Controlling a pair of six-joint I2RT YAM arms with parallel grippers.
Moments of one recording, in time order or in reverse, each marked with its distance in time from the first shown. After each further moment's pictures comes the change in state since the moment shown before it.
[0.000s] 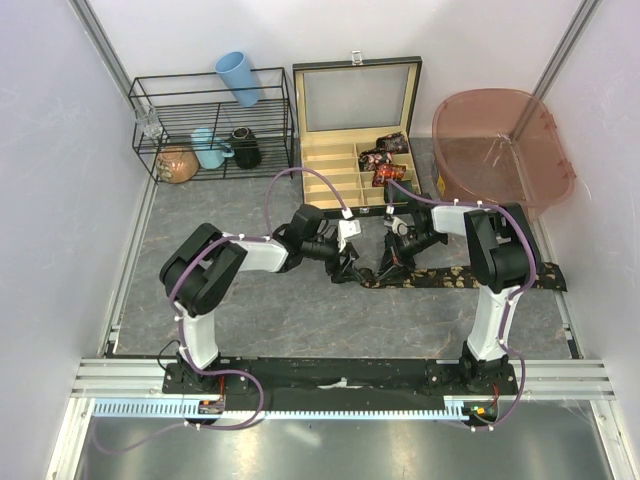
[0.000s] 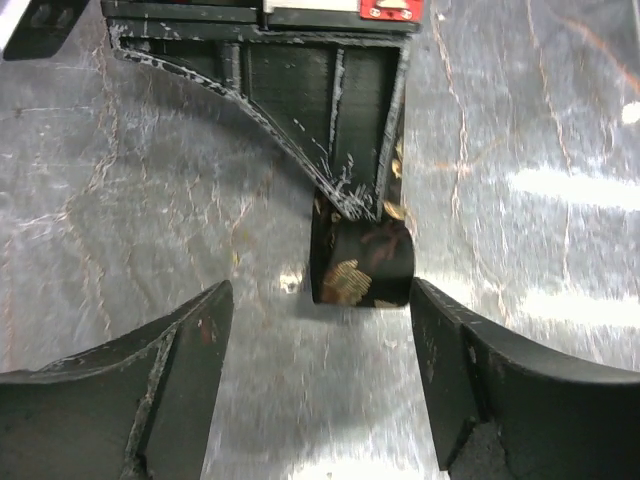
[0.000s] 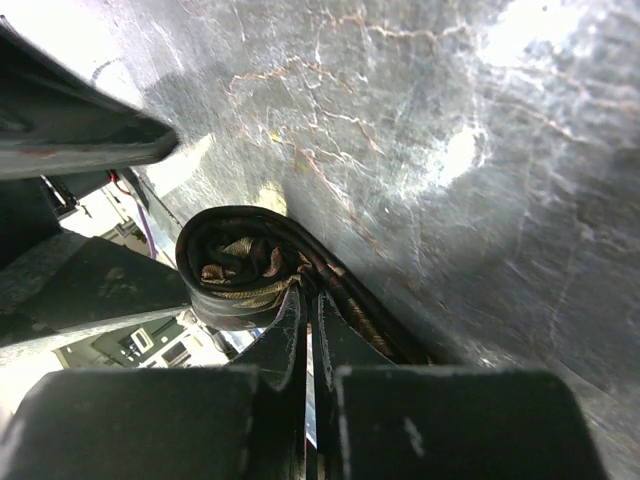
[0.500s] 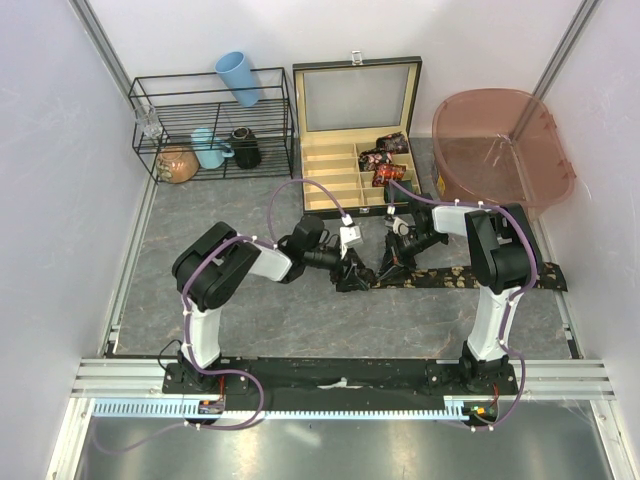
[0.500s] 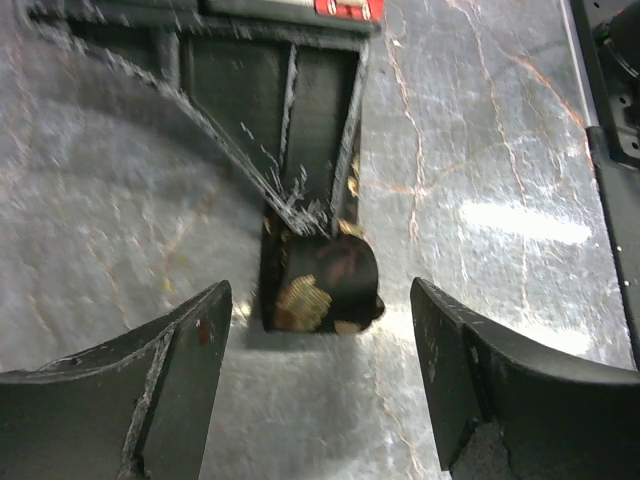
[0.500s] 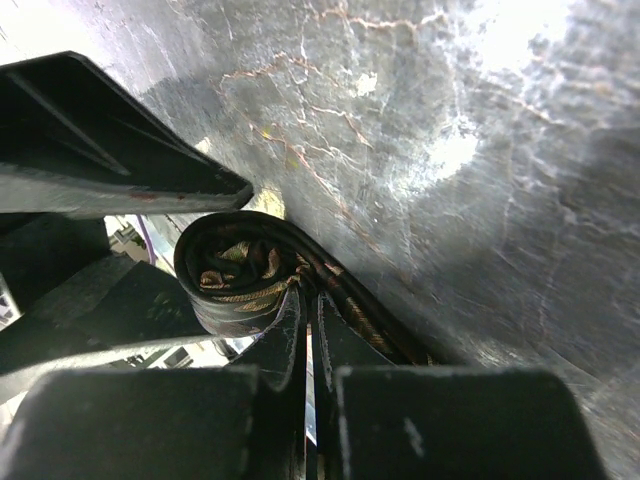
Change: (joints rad) left arm -0.029 0.089 -0.065 0.274 0.057 -0.195; right arm -0.001 -0.009 -0.006 0.000 0.021 0.016
